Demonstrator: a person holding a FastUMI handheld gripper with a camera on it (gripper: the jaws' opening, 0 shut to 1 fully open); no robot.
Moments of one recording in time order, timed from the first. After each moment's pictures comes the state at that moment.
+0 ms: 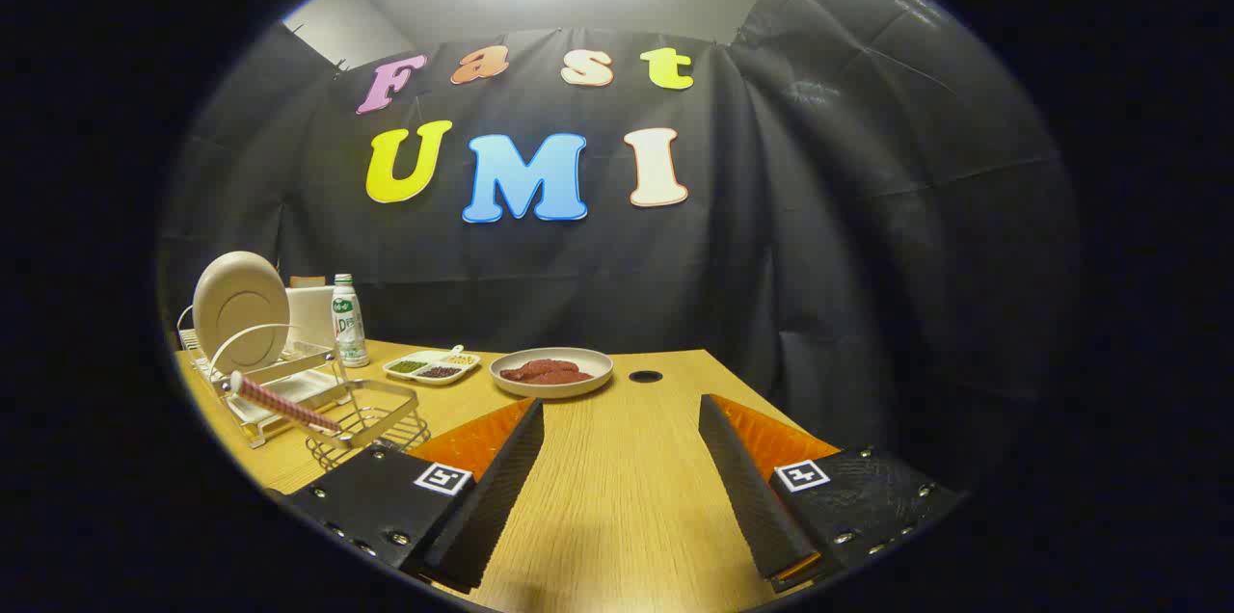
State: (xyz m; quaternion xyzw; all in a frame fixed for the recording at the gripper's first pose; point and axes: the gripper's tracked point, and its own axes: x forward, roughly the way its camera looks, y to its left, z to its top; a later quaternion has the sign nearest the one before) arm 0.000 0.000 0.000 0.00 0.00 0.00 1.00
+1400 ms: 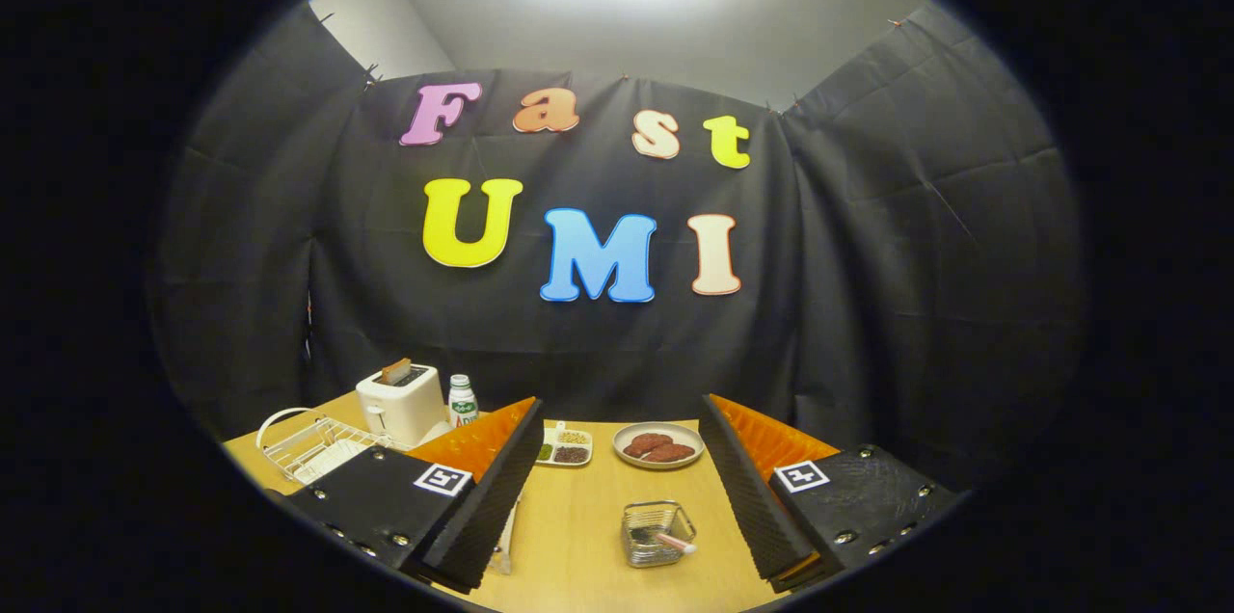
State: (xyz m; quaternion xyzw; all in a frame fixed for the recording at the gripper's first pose) arm -0.119 0.269 0.208 -0.05 0.00 -0.02 1.00
